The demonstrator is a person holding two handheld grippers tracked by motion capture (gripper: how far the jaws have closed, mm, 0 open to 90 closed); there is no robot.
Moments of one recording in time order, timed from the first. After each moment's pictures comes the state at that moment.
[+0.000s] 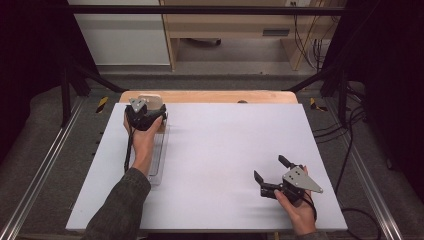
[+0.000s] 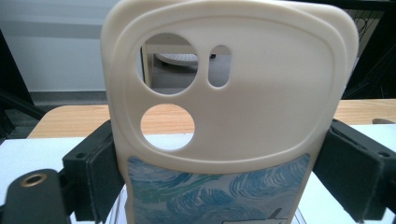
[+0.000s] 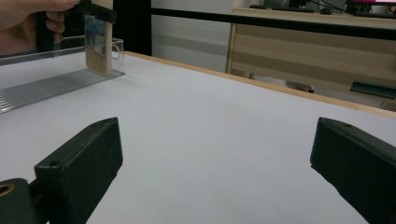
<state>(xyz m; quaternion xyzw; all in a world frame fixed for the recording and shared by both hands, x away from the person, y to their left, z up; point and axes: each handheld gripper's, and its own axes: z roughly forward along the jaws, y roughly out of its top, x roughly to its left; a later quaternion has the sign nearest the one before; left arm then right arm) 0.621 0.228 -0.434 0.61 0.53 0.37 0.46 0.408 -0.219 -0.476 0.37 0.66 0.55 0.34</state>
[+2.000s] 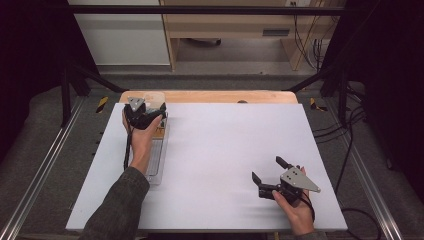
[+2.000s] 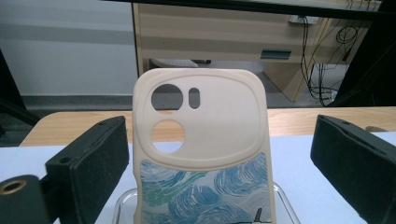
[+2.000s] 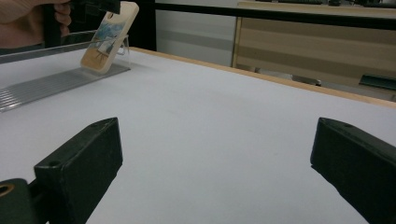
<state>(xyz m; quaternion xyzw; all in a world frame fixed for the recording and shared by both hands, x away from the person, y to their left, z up) 0.624 0.232 -0.430 0.61 0.52 0.36 0.48 0.409 -0.214 -0.480 0.38 0.67 0.55 0.32</state>
